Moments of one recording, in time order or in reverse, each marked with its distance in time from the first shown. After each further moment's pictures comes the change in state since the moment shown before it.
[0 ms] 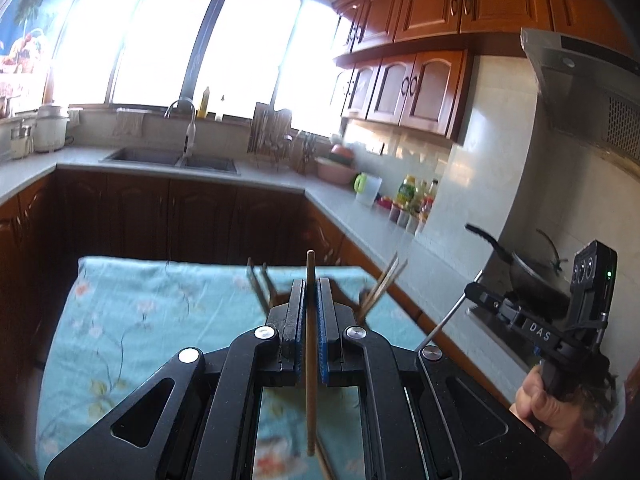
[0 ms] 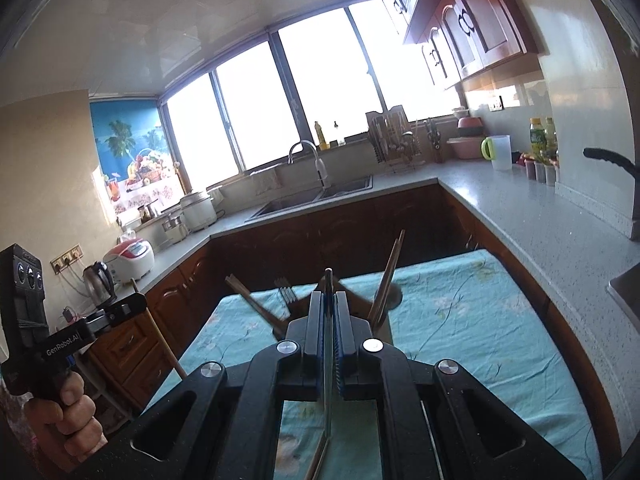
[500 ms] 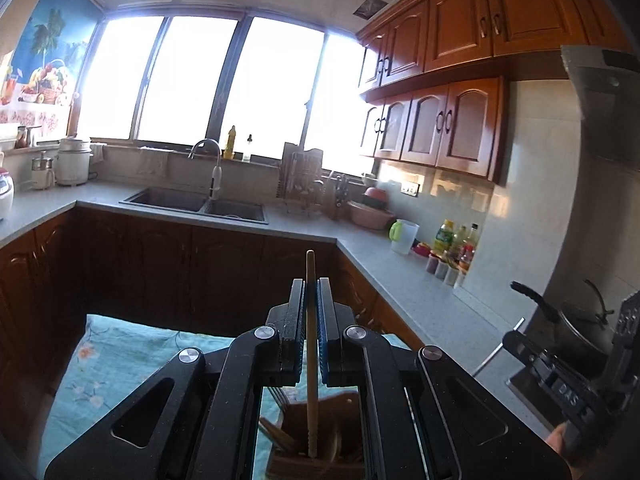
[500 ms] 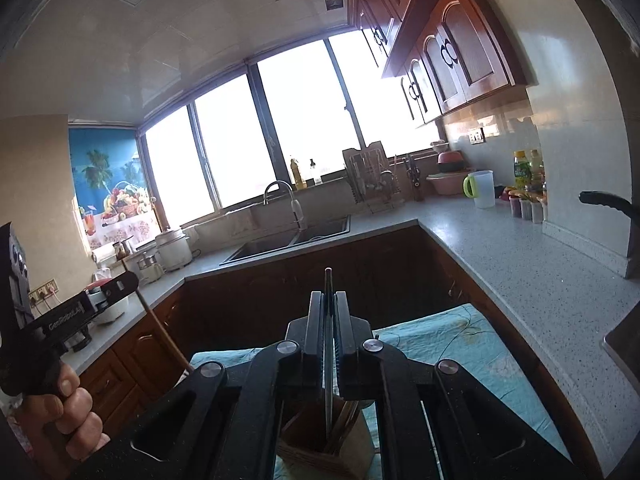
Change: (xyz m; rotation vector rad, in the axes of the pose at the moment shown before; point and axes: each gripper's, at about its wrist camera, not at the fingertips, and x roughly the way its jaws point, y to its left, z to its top) left arm 0.086 -0.002 0.066 -0.010 -0.127 0.139; right arm 0.042 -0.015 0.058 0.010 -0.119 -0.082
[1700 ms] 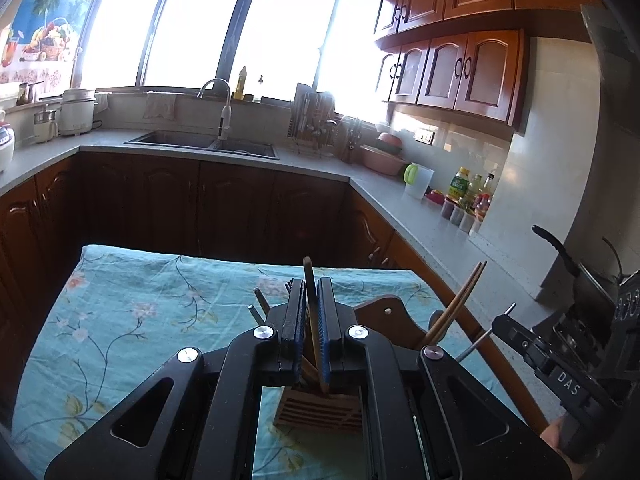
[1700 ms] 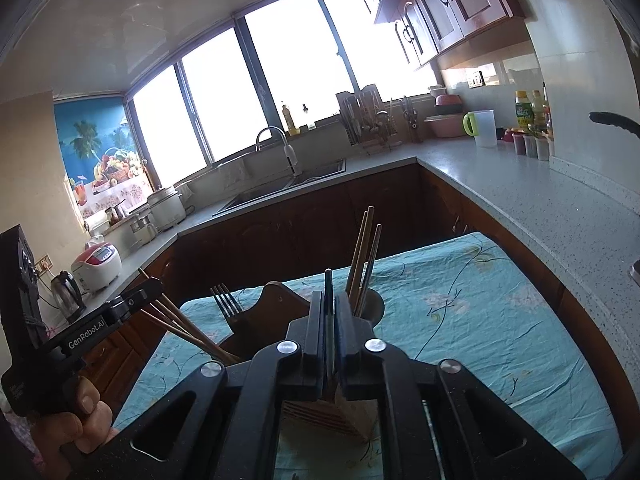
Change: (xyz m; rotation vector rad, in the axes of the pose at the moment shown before) left arm 0.026 0.022 -0.085 -0.026 0.176 0.024; right arm 0.042 -0.010 -0.074 0.044 0.170 0.003
